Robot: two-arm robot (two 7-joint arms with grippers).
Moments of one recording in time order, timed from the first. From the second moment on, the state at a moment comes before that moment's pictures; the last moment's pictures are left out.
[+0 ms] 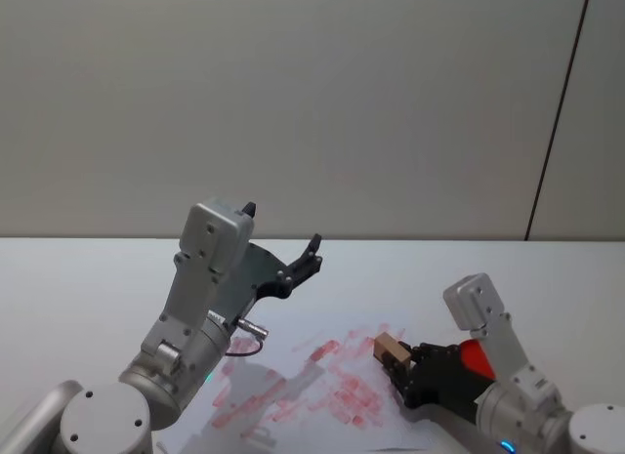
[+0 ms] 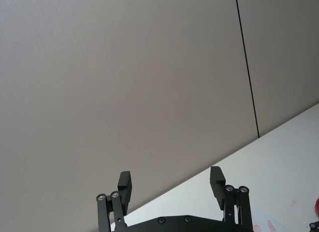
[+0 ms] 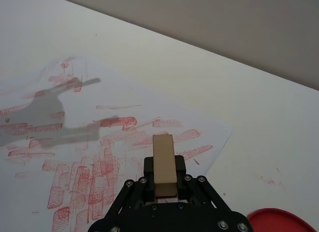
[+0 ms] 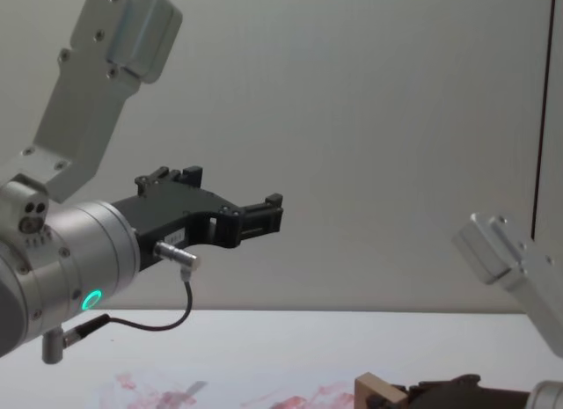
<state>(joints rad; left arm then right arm) -0.24 0.38 0.45 -1.63 -0.20 0.01 -0.01 0.21 0.20 -0.35 -1.34 0.09 0.22 0.40</state>
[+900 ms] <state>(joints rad) -0.24 0.38 0.45 -1.63 -0.20 0.01 -0.01 0.16 0.29 -0.28 -1.48 0.19 0.19 0.34</state>
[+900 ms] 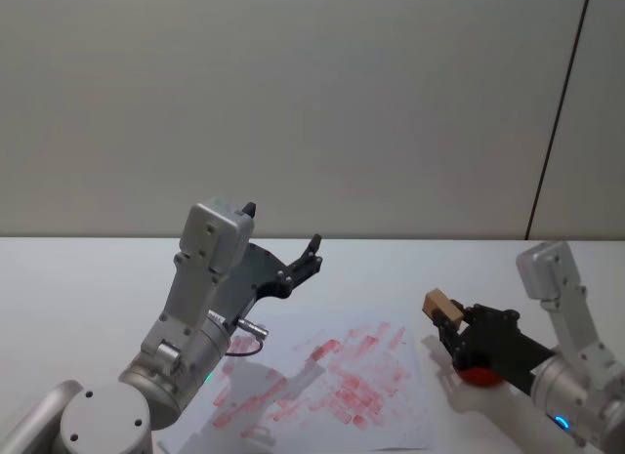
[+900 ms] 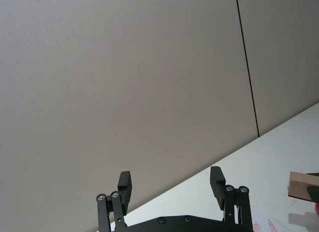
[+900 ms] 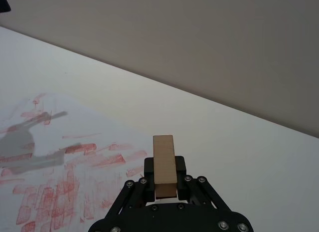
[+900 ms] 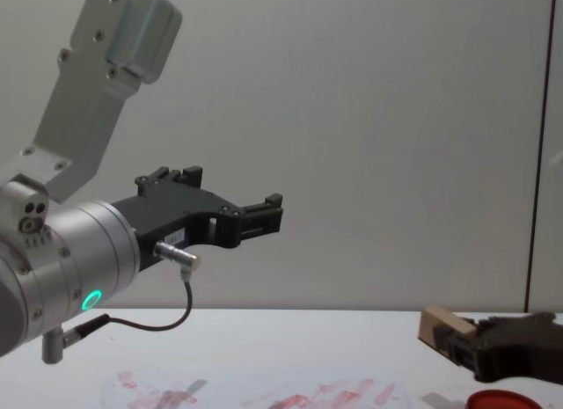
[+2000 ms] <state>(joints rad) -0.24 0.38 0.45 -1.63 -0.20 0.01 -0.01 0.11 0.35 -0.25 -1.48 0.21 0.23 0.35</state>
